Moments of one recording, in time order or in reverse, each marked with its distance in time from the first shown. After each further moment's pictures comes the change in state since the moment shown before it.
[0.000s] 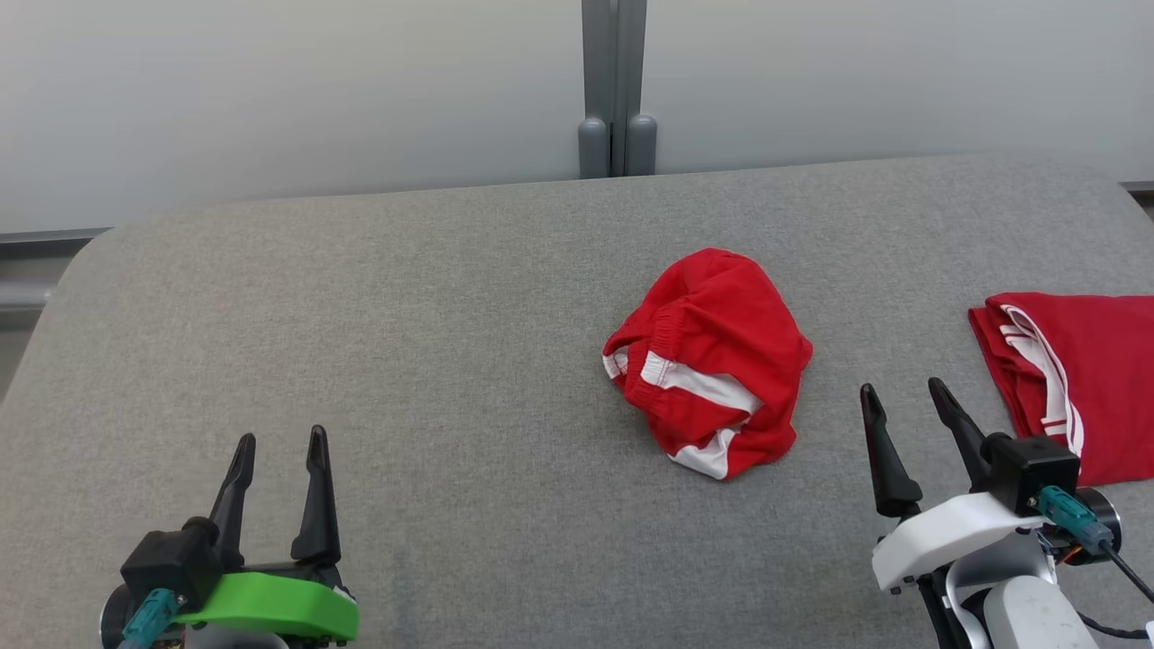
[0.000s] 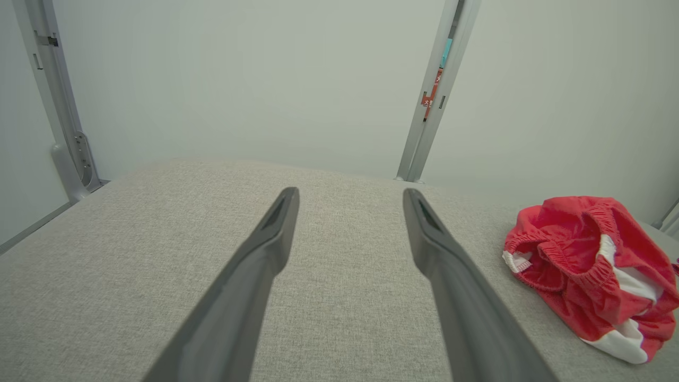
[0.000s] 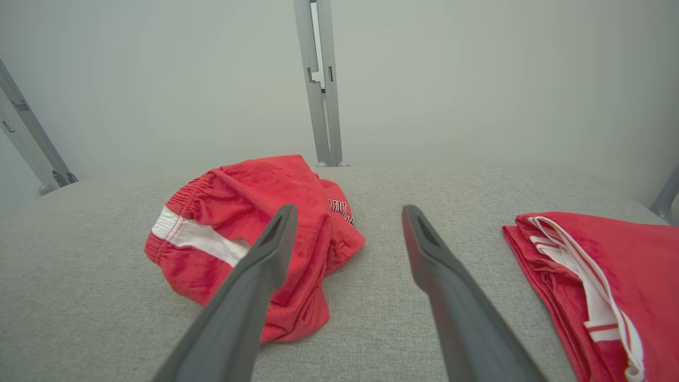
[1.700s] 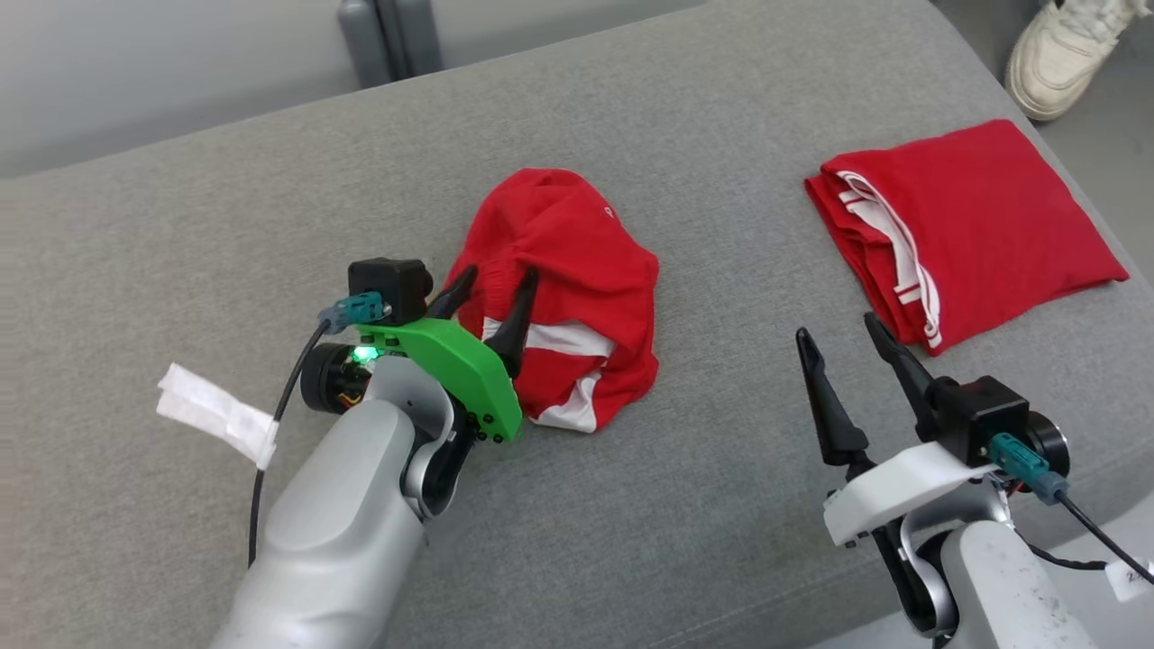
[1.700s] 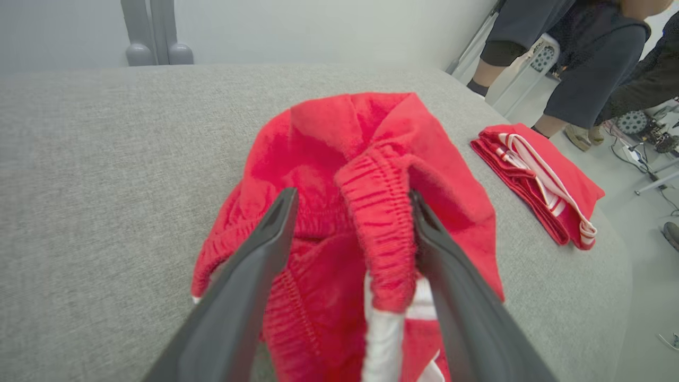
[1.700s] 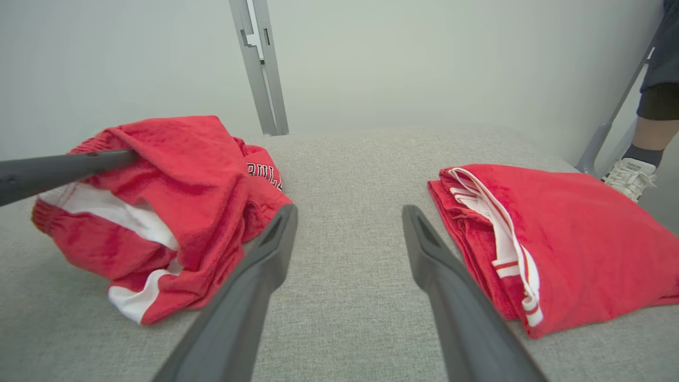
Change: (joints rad) left arm -0.641 -0.034 -0.519 0.501 -0.360 0.039 0.239; right arm -0.107 -0.012 0.131 -0.031 0.006 0.000 0.008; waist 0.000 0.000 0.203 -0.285
